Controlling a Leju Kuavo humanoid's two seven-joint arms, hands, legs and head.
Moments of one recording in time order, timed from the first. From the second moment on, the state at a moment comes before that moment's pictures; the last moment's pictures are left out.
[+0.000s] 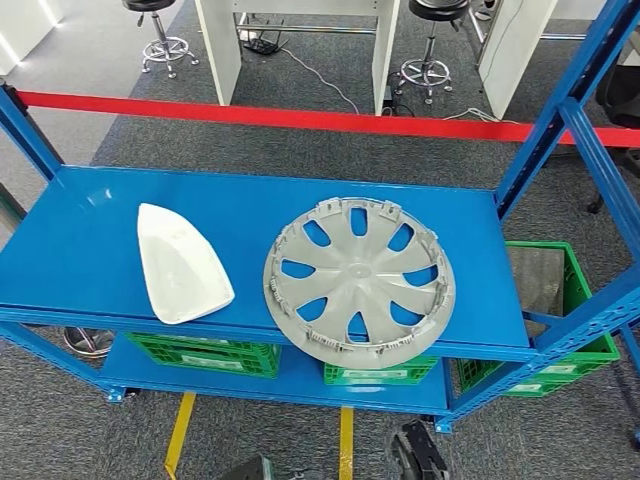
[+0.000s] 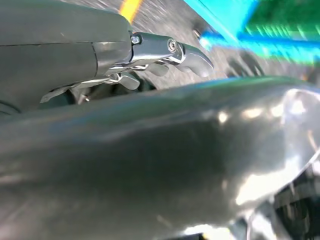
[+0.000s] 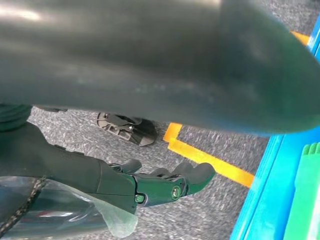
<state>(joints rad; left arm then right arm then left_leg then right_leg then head) -0.13 -0.08 -0.62 -0.43 -0.11 -0.52 -0.62 -0.12 0.05 0.40 -0.27 -0.14 0.07 -0.33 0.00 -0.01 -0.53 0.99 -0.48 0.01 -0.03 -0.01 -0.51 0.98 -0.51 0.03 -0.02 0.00</state>
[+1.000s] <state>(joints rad) -0.15 0.12 -0.85 -0.79 0.06 -1.03 -0.69 -0.15 0.05 0.45 -0.26 -0.07 0.12 -0.29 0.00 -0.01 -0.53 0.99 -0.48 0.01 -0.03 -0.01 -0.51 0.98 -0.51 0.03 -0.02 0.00</state>
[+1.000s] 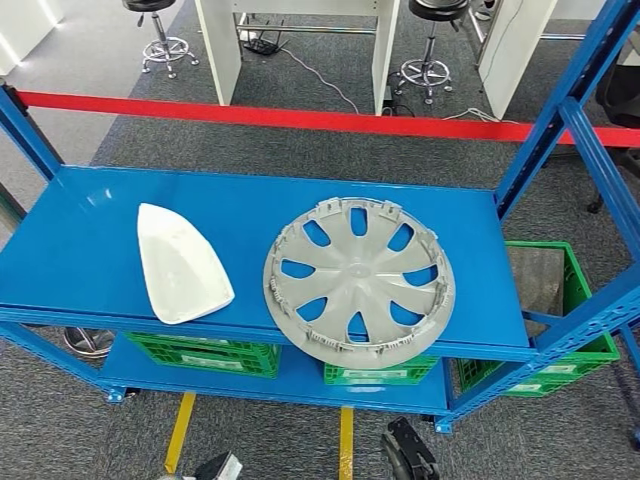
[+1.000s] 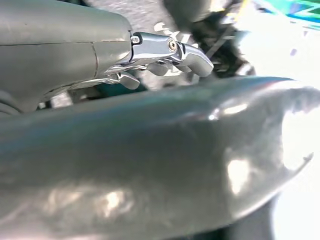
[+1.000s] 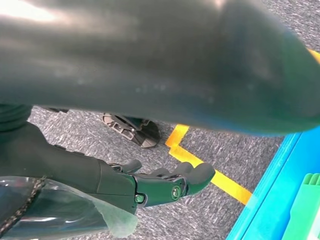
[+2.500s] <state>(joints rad) -0.06 0.02 -0.41 -1.43 0.75 -0.60 -0.34 -0.10 0.02 0.40 -0.25 -0.12 0.05 -0.28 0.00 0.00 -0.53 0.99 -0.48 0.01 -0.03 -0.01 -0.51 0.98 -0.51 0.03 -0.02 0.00</state>
